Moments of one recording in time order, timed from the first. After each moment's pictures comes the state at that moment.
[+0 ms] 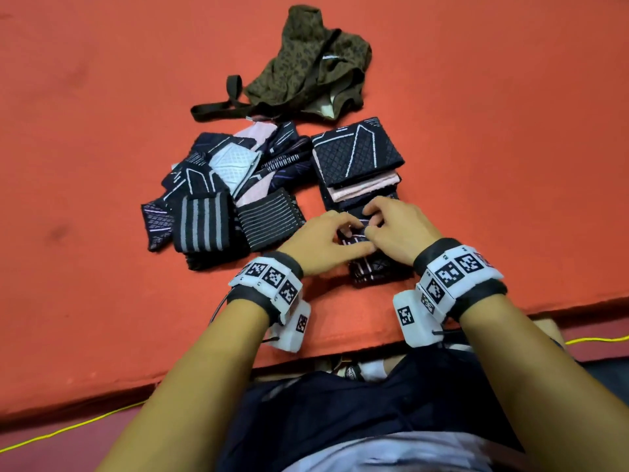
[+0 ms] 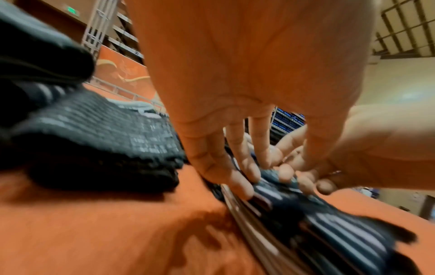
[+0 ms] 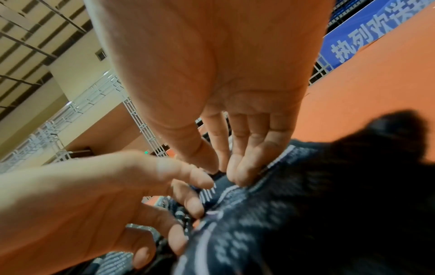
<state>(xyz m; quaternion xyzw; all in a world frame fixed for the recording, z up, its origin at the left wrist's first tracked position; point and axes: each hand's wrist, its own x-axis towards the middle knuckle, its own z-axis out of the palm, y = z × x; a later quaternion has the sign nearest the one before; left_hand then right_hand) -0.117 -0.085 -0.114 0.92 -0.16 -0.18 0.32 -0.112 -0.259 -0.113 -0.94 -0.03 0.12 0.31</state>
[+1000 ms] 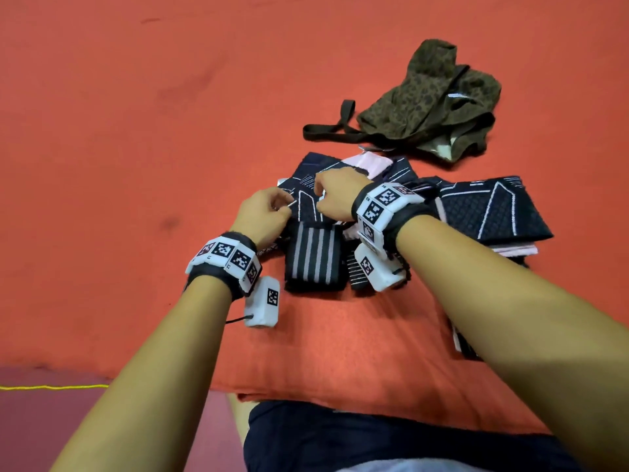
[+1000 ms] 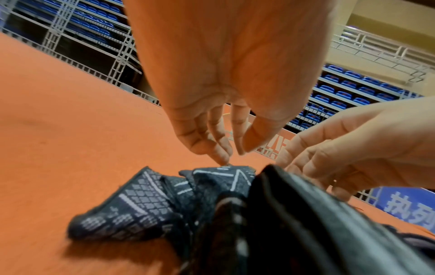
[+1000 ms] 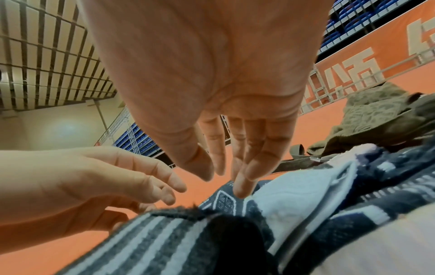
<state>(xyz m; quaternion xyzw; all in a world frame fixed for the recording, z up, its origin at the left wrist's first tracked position) -0.060 0.146 -0.069 0.94 0.15 -0.01 0.32 0.017 -0.012 -0.050 -0.93 -0.29 0.16 0.15</state>
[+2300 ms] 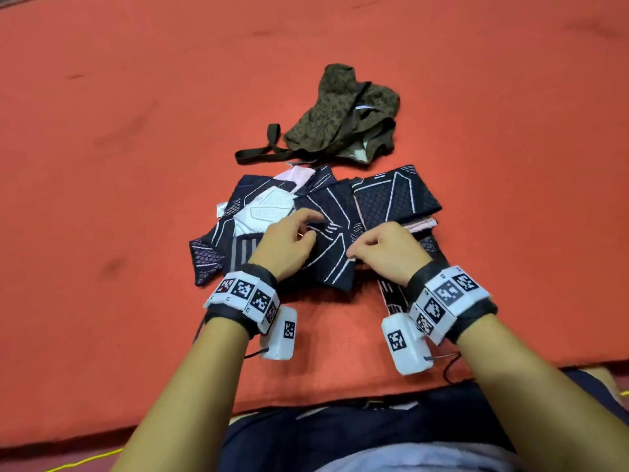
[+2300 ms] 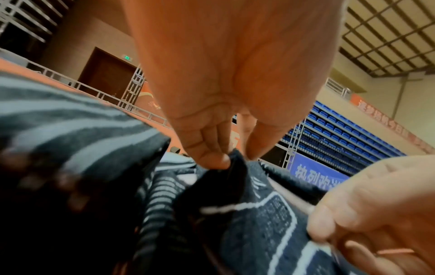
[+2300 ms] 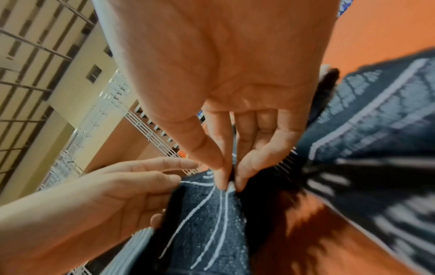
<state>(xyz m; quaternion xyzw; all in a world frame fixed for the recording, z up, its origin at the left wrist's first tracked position) -0.084 0.009 -0.067 0.93 -0.05 -0.04 0.35 -0.087 -0.192 -0.088 -0.89 -0.04 0.13 0.43</state>
